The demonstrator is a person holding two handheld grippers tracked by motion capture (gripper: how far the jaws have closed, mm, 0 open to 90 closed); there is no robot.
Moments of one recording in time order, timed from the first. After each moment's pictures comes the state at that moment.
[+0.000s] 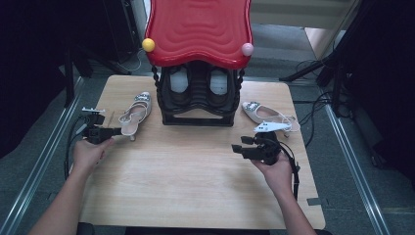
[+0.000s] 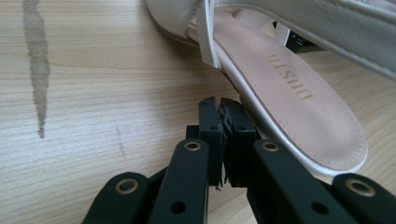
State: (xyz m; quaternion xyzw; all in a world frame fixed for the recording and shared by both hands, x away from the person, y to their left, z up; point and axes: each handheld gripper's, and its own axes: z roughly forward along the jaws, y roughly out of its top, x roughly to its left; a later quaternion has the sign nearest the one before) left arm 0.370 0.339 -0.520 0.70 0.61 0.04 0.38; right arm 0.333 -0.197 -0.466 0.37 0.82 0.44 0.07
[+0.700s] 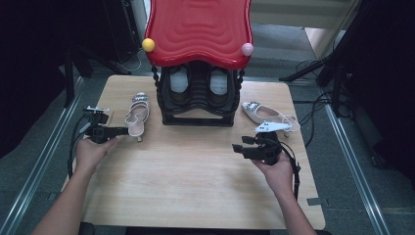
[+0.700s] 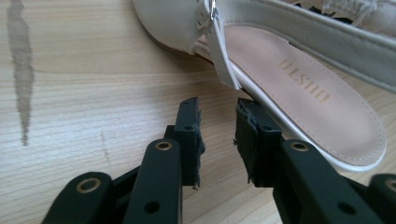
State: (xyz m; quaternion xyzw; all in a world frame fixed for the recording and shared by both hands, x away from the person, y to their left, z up) left arm 0.371 0.330 -0.512 0.71 0.60 0.07 0.36; right arm 0.332 -0.198 -0.465 0.38 0.82 0.43 0.07
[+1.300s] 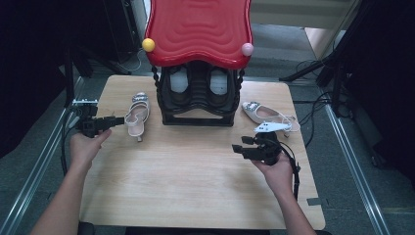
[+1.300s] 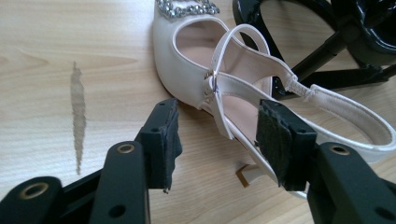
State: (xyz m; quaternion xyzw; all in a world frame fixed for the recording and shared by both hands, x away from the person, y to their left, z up) left arm 0.369 0.342 -0.480 0.68 0.61 0.11 0.40; right arm 0.332 -0.197 -0.466 0.37 0.82 0.43 0.07
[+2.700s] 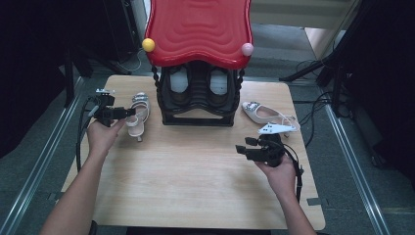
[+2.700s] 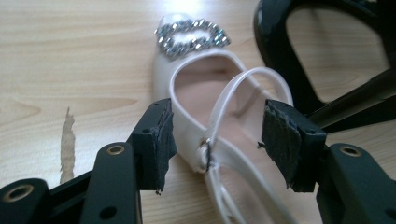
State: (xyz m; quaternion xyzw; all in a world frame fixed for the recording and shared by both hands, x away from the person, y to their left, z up) left arm 0.411 0.307 -0.486 0.67 0.63 0.15 0.36; right arm 0.328 -0.206 -0.467 0.39 0.81 0.43 0.08
